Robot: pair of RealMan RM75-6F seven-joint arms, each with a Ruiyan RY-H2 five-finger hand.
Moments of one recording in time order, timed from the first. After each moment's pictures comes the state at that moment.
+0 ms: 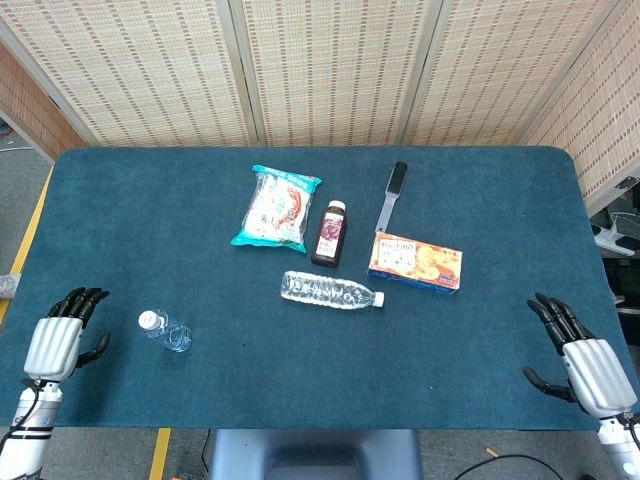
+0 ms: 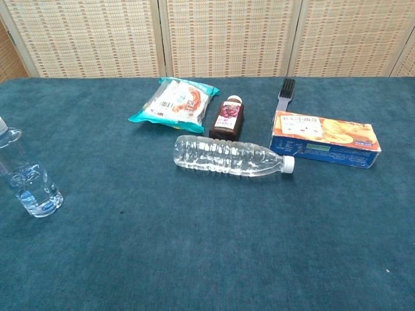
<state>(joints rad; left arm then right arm) -0.21 -1.39 -0.07 -1.23 1.48 1.41 -0.03 0.06 -1.00 -0.04 -1.68 -1.65 1.48 0.17</state>
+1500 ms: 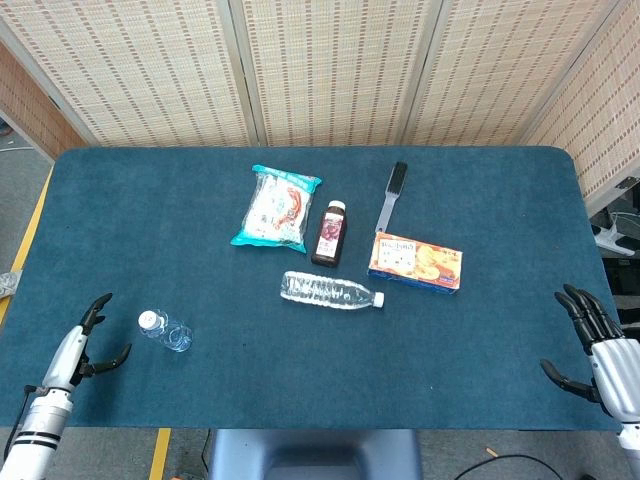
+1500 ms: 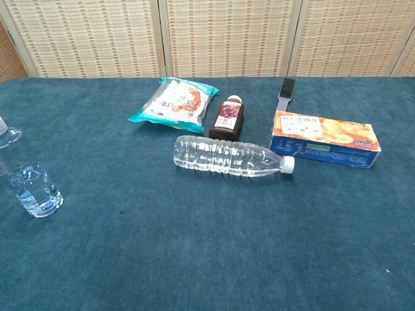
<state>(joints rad) -0.19 -1.24 -0.10 -1.62 1.33 1.17 -0.55 0.02 -1.00 -0.01 -1.64 -1.66 1.59 0.22</state>
